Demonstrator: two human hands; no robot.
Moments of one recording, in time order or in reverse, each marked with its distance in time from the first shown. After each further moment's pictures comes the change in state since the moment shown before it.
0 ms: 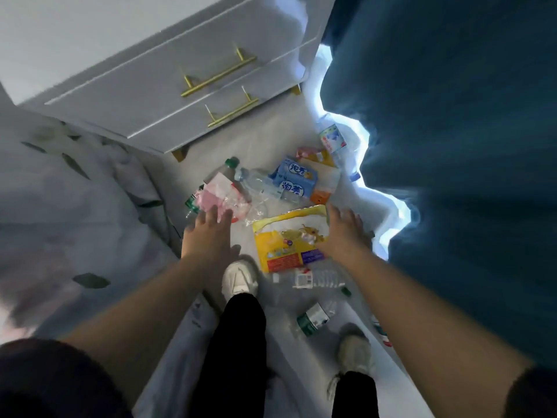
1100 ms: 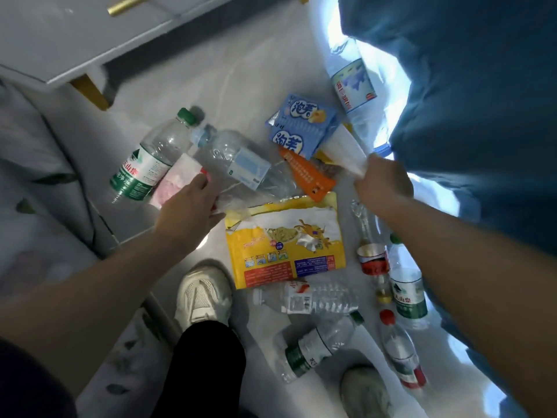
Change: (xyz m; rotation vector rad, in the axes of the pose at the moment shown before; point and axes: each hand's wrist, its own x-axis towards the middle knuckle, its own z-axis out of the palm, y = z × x) left_hand 0.170 0.001 0.122 -0.234 0.294 0.243; right_hand 0.192 0.050 0.035 -0.023 0.233 0.093
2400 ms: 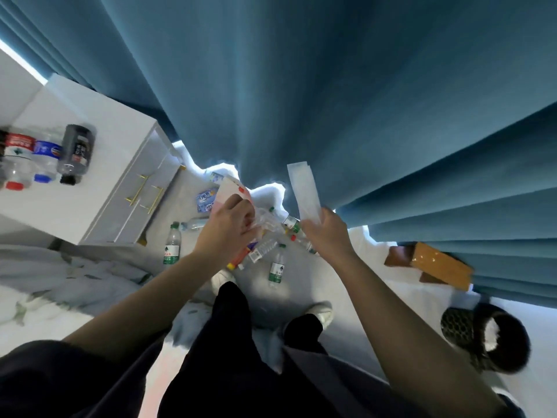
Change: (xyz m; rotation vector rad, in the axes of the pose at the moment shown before) left_hand -0.399 0.365 -0.430 -0.109 0.025 0.777; right_hand -0.644 0.113 -0.348 1.144 0.285 0.391
